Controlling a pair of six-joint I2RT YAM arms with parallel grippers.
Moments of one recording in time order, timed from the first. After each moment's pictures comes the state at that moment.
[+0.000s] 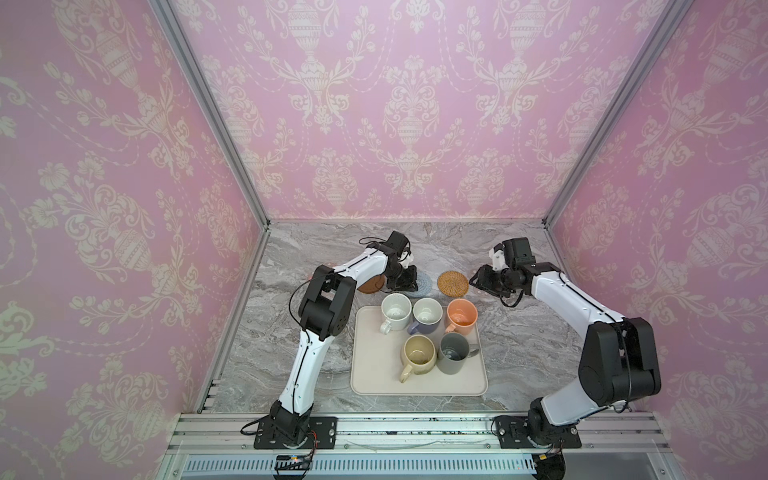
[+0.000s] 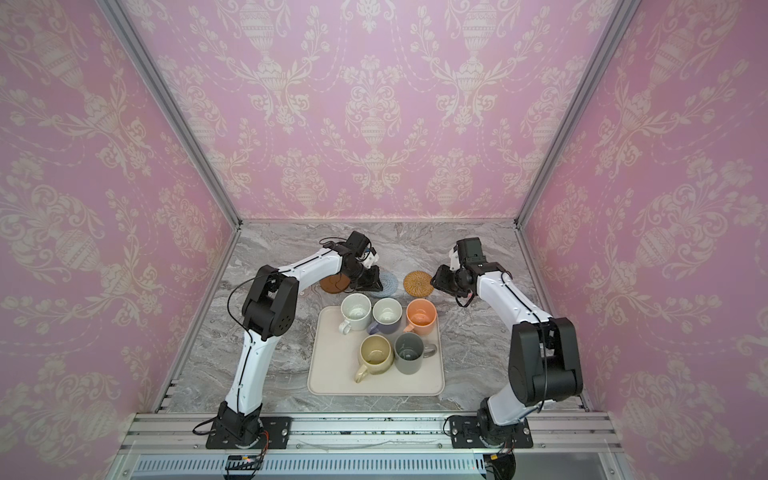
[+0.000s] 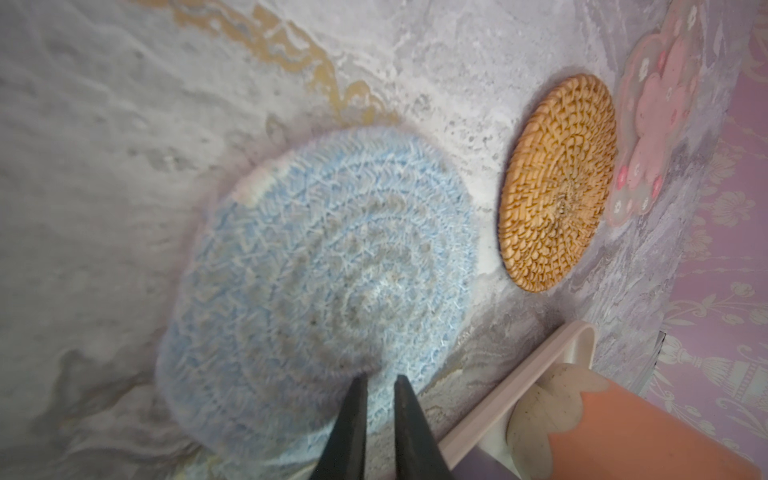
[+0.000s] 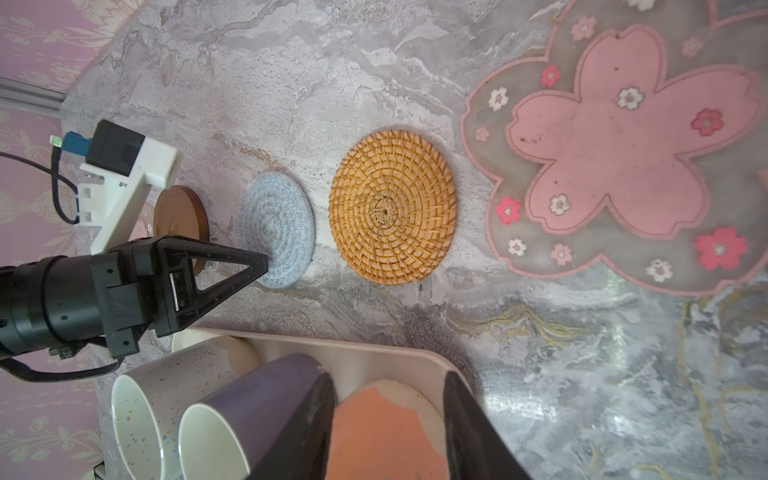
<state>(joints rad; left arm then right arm) -0.49 2.32 1.83 -0.72 0.49 -0.45 0.10 1.56 1.10 -0.55 -0.31 0.46</state>
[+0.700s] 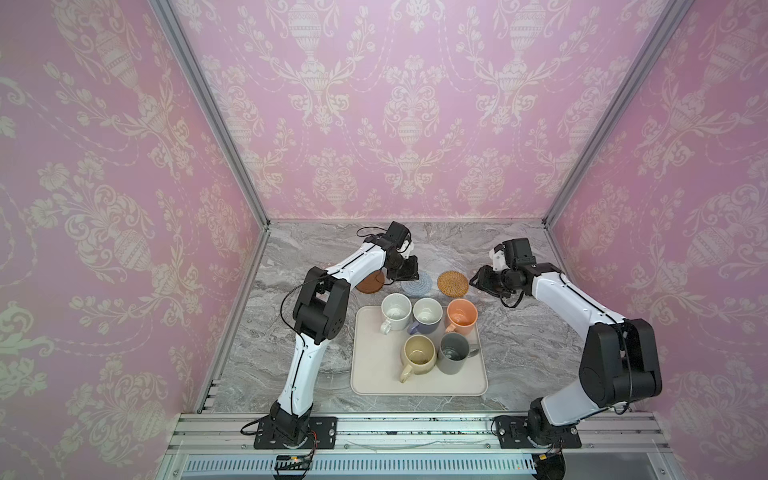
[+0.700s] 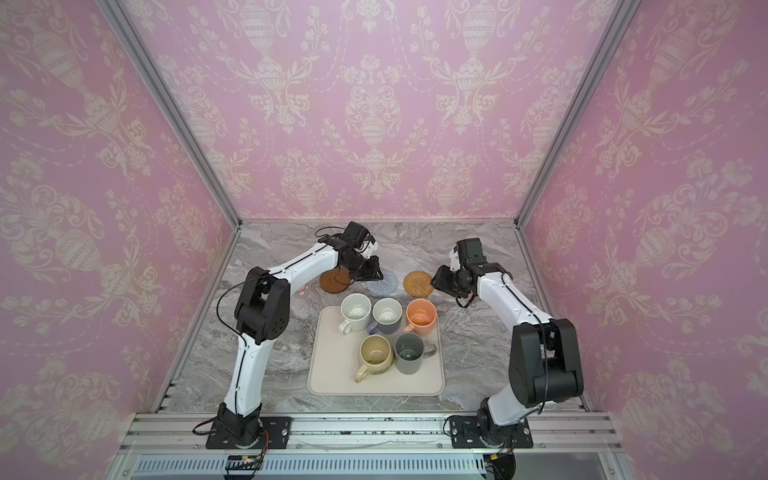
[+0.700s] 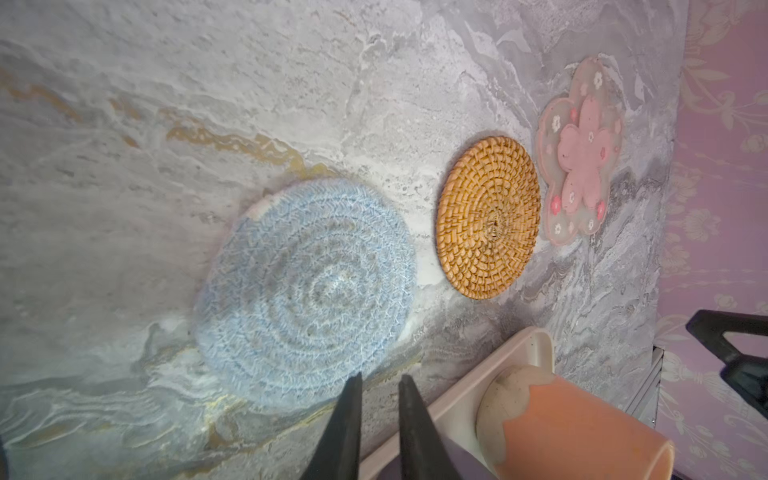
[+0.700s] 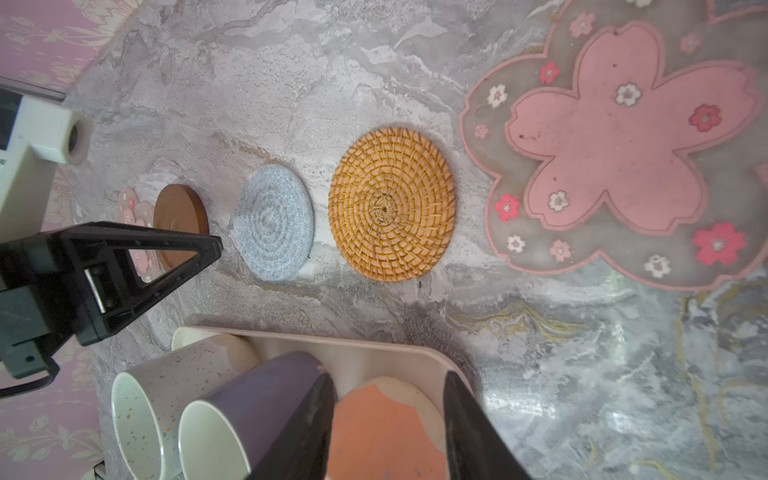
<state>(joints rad) -0.49 2.25 1.87 -0.72 0.43 -0.45 0.10 1.55 1.10 -0.55 -0.31 0.46</state>
